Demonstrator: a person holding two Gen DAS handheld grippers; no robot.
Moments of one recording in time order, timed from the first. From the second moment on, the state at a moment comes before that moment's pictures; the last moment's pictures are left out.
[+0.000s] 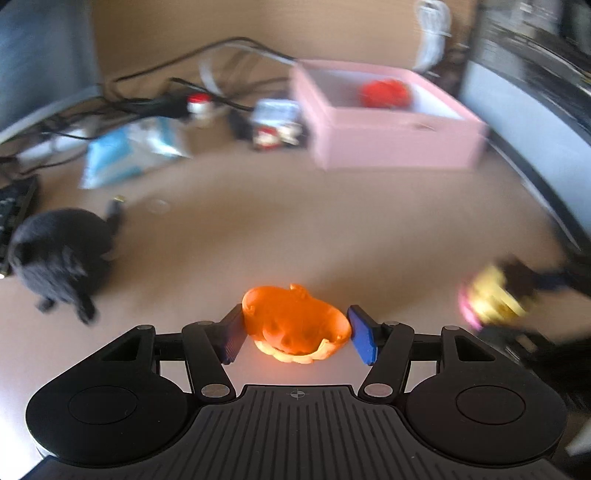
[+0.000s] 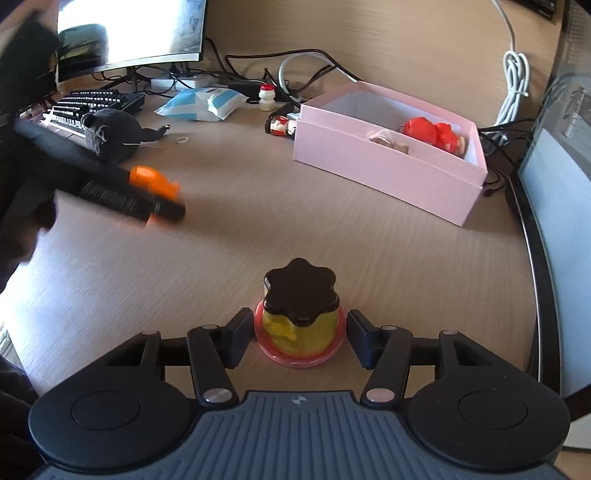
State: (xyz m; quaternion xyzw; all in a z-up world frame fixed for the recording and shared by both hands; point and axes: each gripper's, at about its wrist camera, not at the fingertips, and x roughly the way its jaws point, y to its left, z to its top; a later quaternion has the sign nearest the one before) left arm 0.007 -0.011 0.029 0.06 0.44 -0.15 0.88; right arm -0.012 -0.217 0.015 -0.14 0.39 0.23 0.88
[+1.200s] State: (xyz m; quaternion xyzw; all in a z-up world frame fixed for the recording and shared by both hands) left arm 0.088 -0.092 0.159 0.10 0.25 -0.24 0.93; right arm 0.032 -0.247 0.163 -0.11 0.20 0.17 0.96
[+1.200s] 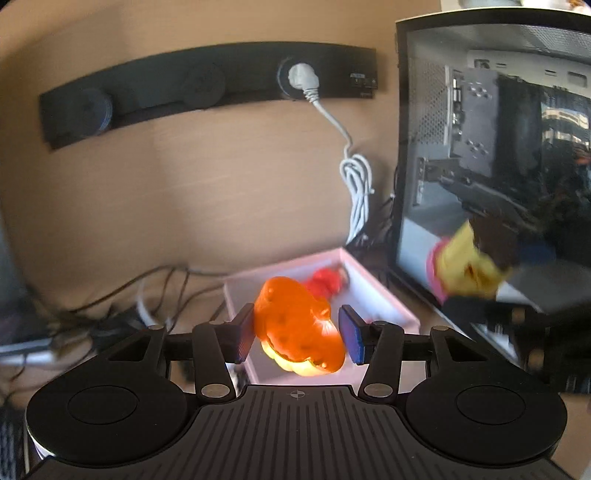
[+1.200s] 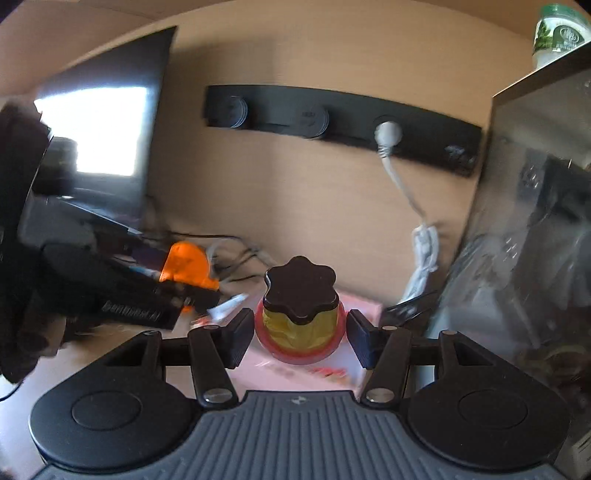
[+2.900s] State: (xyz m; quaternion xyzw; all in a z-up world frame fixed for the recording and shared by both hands) left arm 0.079 0.011 0.039 0.07 0.41 -0.25 0.87; right arm 0.162 -0.121 0.096 -0.11 0.29 0.22 0.92
